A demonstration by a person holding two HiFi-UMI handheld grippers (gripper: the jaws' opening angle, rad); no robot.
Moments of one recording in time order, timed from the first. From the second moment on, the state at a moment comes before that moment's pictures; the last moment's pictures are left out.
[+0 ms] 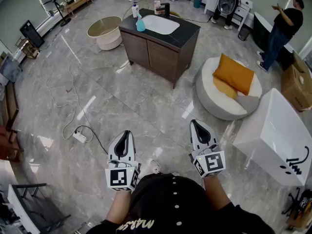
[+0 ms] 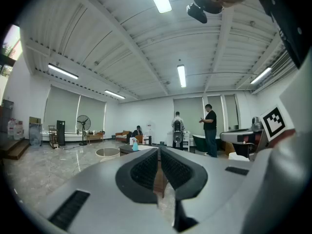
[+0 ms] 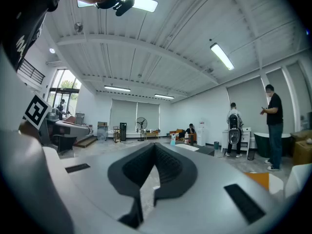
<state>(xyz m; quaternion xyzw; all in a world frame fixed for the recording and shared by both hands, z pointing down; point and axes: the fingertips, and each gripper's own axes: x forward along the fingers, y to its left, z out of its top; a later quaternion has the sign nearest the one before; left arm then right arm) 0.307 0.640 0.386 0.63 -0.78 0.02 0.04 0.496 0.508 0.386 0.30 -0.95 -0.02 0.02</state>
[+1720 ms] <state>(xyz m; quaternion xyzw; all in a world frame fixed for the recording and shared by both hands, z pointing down) 0.145 0.468 0.419 0.62 -0.78 0.03 0.04 0.328 0.334 0.431 0.32 -0.95 -0.01 0.02</state>
